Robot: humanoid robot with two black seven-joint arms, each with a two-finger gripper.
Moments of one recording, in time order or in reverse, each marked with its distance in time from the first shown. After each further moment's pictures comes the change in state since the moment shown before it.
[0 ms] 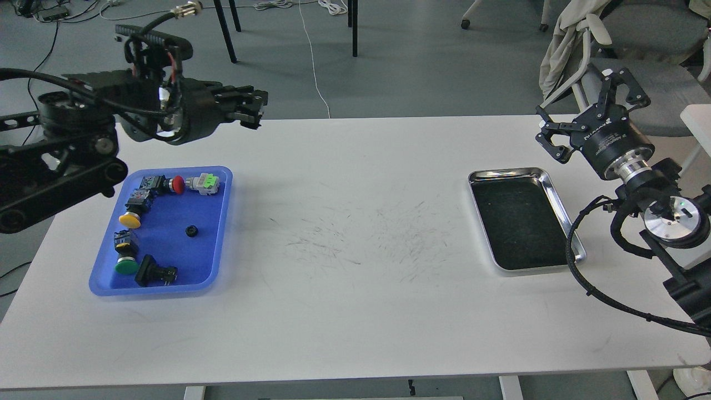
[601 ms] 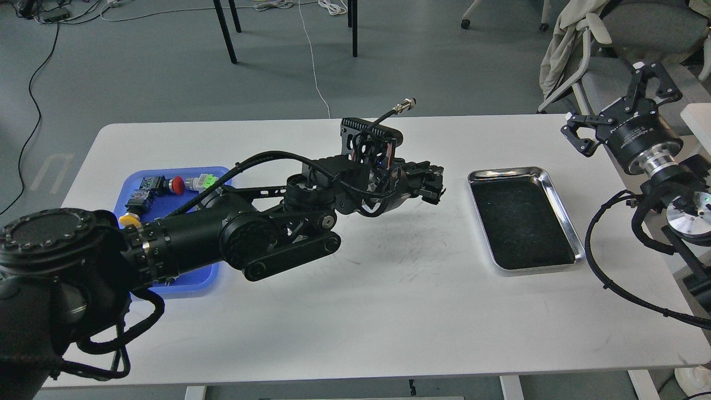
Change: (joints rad) left arm 0.163 -0.570 0.022 0.381 0.080 0.117 0.003; right arm 0.001 -0.053 0.027 -0.025 -0.005 -0.006 0.001
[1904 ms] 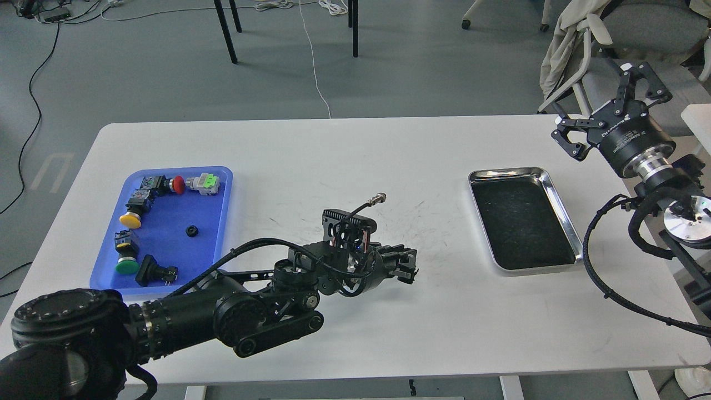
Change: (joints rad) left arm 0.267 -0.001 0.003 -0.044 0.051 0.031 -0.007; right arm -0.032 -0.006 -0.012 0.091 0.001 -0.013 0.001
